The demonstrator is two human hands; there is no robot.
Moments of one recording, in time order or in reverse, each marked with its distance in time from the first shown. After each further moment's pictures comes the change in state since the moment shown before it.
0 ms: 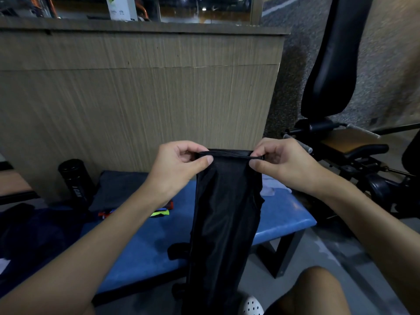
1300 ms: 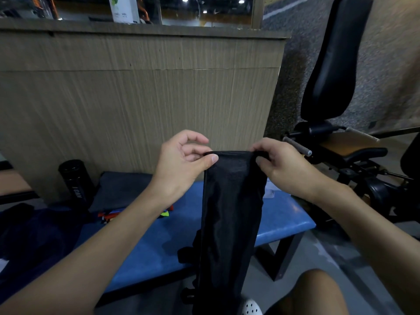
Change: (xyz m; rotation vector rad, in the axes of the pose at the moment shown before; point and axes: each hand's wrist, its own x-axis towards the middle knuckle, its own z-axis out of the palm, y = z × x) left_hand 0.001 0.006 0.006 -0.058 0.050 0.051; right_hand 0.004 0.004 0.005 -0.235 0.034 -0.002
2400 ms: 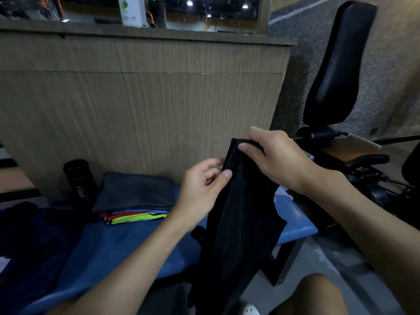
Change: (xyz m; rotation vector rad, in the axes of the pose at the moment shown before) left_hand -0.024 -0.029 0.028 -0.186 -0.056 -0.114; right_hand 0.019 -0.043 -0.002 -0.327 0.060 -0.220
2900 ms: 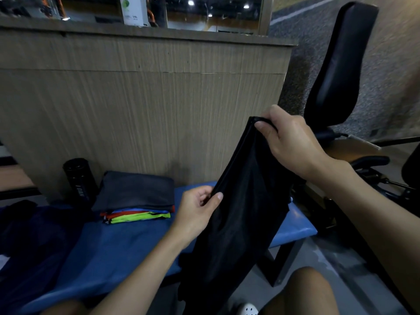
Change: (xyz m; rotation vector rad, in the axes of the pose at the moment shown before) left_hand -0.016 -0.049 -0.017 0.169 0.035 -0.119; right_hand 0.011 0.012 -0.016 -0.021 0.177 0.112
